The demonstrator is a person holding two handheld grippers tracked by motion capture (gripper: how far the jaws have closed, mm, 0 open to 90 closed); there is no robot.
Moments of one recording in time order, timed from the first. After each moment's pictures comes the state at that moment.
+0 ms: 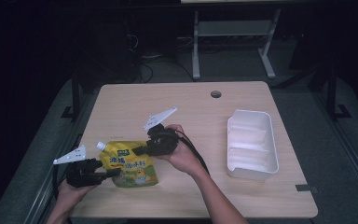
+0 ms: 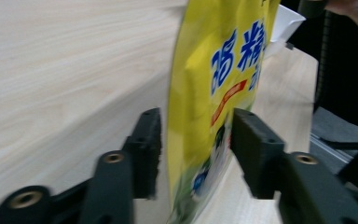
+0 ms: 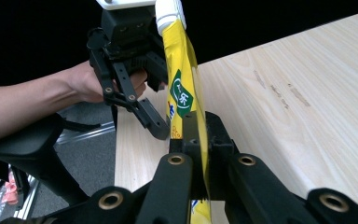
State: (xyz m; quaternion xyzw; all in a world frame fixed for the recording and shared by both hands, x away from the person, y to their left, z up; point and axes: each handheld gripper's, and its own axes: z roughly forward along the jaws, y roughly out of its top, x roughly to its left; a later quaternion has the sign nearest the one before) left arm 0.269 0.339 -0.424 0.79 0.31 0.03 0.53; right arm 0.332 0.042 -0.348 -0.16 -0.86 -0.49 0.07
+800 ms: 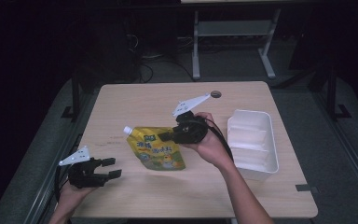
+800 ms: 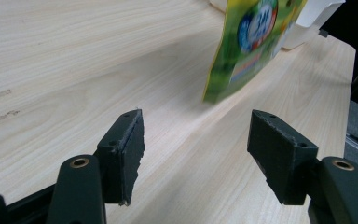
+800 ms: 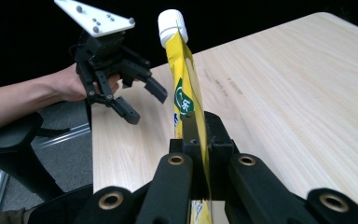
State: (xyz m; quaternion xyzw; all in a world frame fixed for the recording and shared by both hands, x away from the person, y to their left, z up) left arm 0.270 0.335 -0.432 0.80 0.33 0.06 0.50; right arm 0.335 -0.031 -0.308 -0.20 -0.85 -0.48 0.01
